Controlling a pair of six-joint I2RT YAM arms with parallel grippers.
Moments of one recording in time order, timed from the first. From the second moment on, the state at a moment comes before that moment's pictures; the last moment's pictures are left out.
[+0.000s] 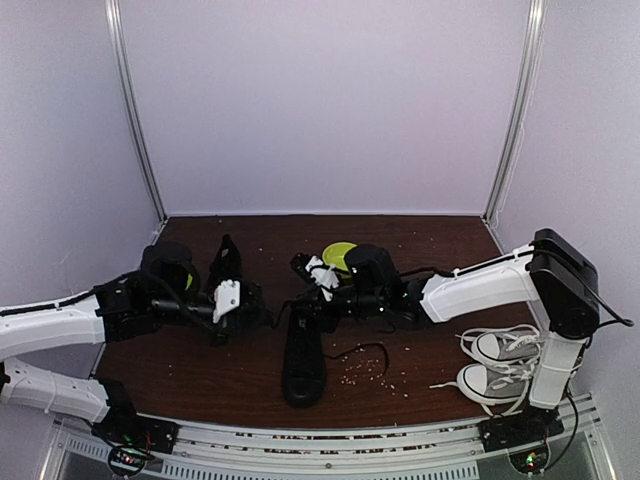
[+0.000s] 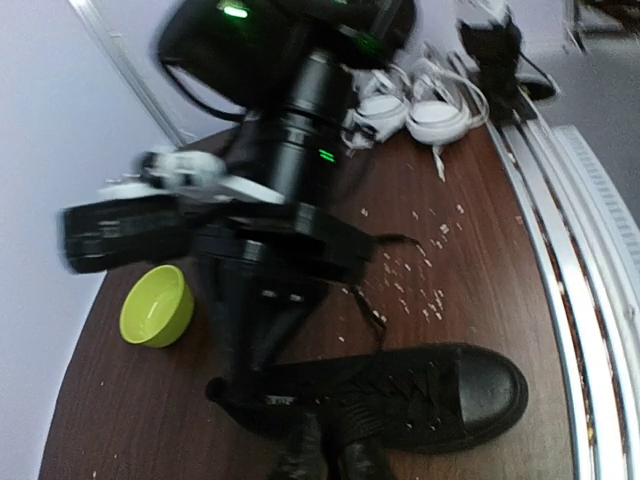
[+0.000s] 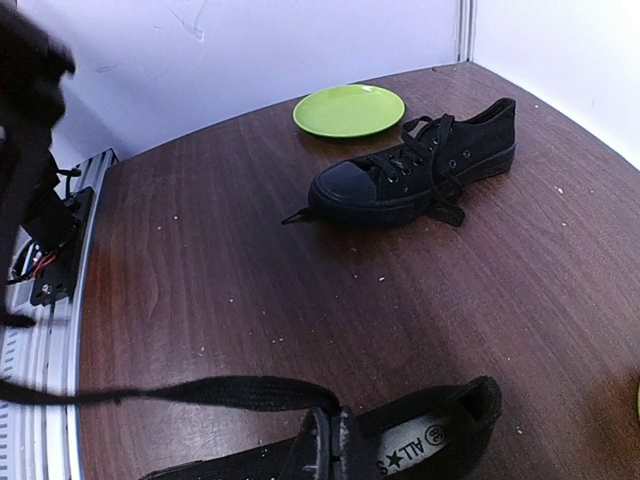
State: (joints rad) left arm -0.82 1.03 0.65 -0.04 0.45 0.56; right arm 0.97 1.84 1.08 0.37 -0.25 0.02
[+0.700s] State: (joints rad) left arm -0.73 1.13 0.78 -0.19 0.52 0.74; right arm 0.96 1.84 1.01 0.46 -0.36 -0.05
